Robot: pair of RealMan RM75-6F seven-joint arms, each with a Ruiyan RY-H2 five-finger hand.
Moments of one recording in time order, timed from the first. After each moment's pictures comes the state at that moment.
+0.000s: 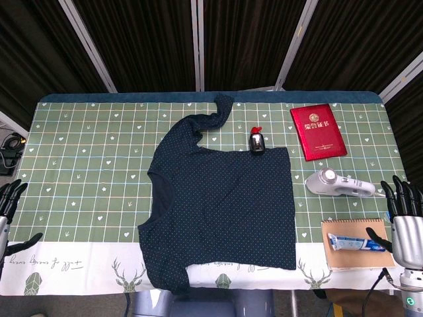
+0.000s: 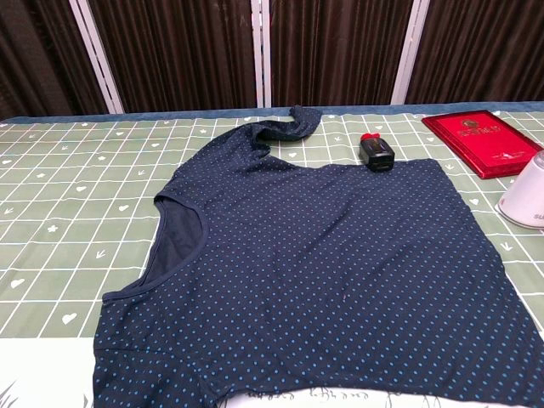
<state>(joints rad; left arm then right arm) -0.04 -1.01 -0.03 -1.77 1.55 1.55 0.03 0.04 -1.13 0.13 -1.64 -1.52 1.62 -0.16</state>
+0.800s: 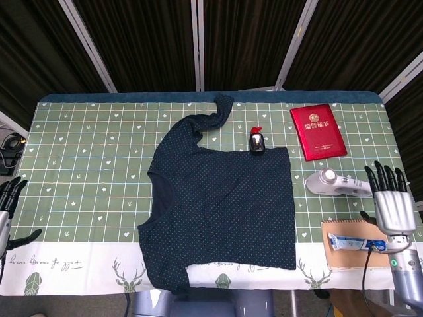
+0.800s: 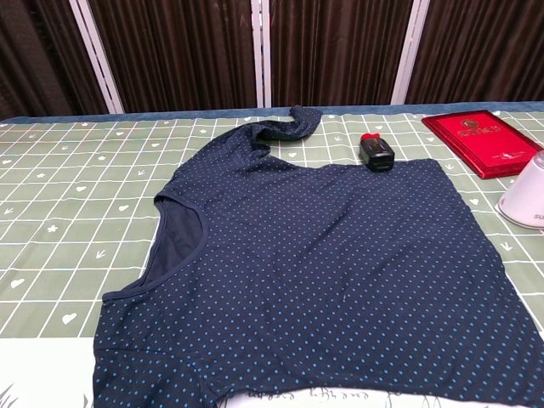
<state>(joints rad) -0.07 -1.04 -0.05 -1.75 1.46 1.49 0.06 0.23 -1.26 0.19 -1.34 -1.36 1.30 -0.22</state>
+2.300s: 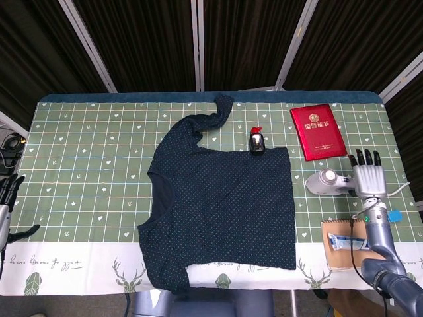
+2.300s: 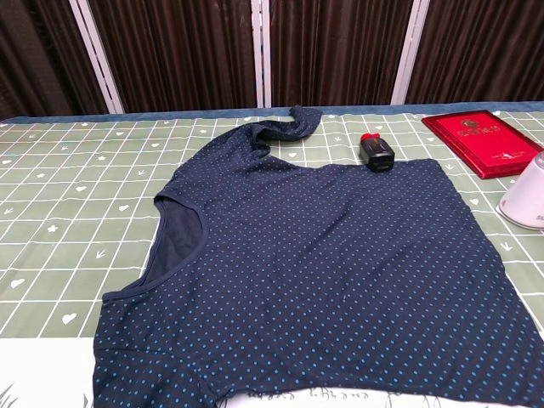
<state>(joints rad) -0.10 -1.06 -0.08 -1.71 1.37 1.44 0.09 0.49 -1.60 0.21 -0.70 -1.23 0.94 -0.16</state>
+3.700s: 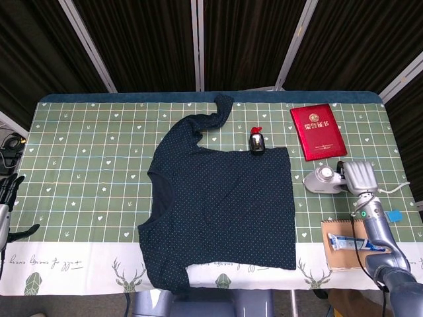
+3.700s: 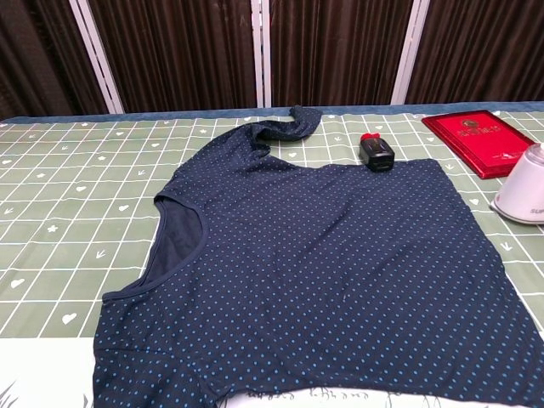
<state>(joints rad) -0.10 -1.07 -0.08 -1.71 1.36 1.43 0.09 0.55 -1.70 0.09 -0.39 -1.43 0.95 0.37</state>
